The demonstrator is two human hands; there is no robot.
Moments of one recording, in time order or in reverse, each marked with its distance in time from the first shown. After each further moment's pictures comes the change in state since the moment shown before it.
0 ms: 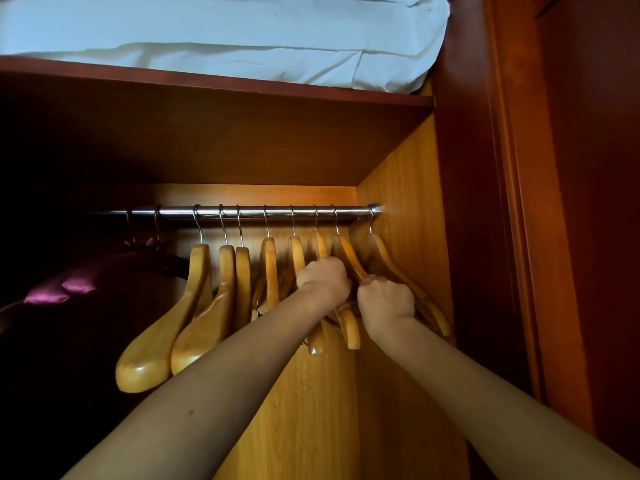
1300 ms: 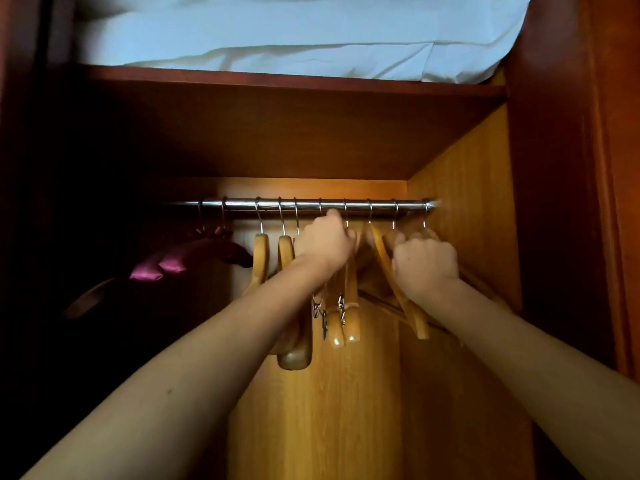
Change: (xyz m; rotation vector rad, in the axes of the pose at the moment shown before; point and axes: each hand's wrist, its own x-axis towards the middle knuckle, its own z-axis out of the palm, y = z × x) left_hand -0.011 -0.077 -0.063 -0.164 0.345 0.043; right_hand 0.015 -0.022 -0.051 0.022 0.242 -0.076
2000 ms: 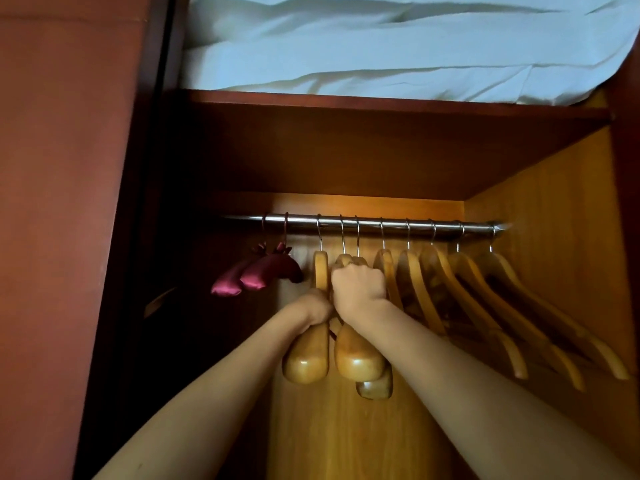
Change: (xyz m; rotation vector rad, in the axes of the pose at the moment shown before) left_hand -0.031 -0.128 -0.021 -0.258 -0.473 -0.299; right_hand 0.033 -0.183 -0.019 0.188 -0.172 -0.187
